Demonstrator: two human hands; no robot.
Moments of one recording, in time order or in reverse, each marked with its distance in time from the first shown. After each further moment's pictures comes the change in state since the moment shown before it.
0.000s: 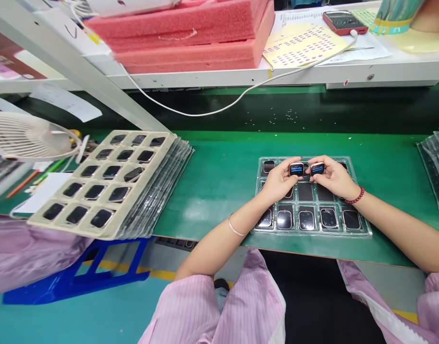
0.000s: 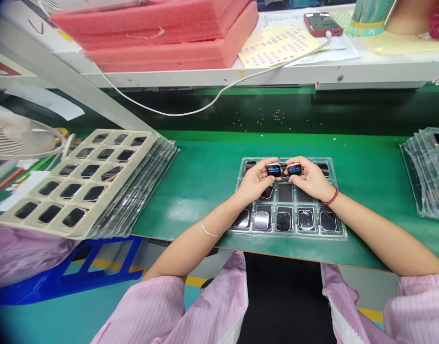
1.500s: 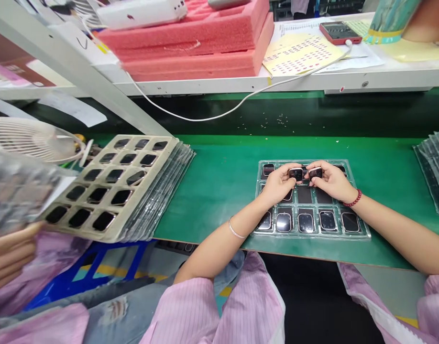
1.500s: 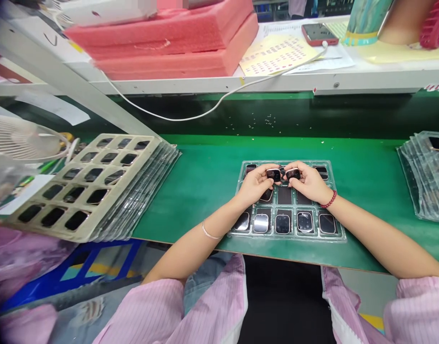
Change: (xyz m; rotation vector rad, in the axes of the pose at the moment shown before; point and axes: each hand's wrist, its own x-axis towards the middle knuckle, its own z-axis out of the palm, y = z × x) left_hand 0.002 -0.002 -0.001 0.009 -0.006 -0.026; right_hand -0.001 -0.004 0.001 -0.017 -0.003 0.023
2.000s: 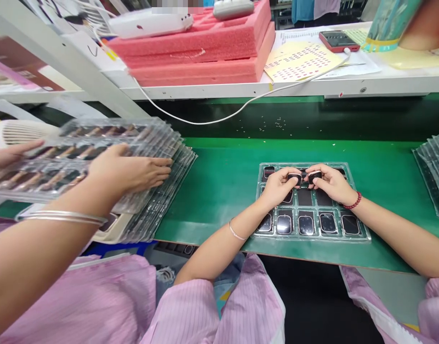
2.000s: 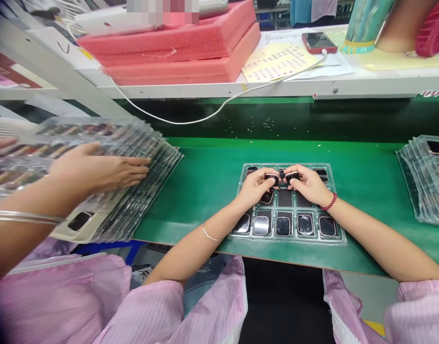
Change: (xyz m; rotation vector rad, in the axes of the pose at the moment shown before) left_hand -0.004 0.010 0.002 0.055 0.056 0.032; right_hand -0.002 -0.002 -0.001 -0.001 -0.020 0.016
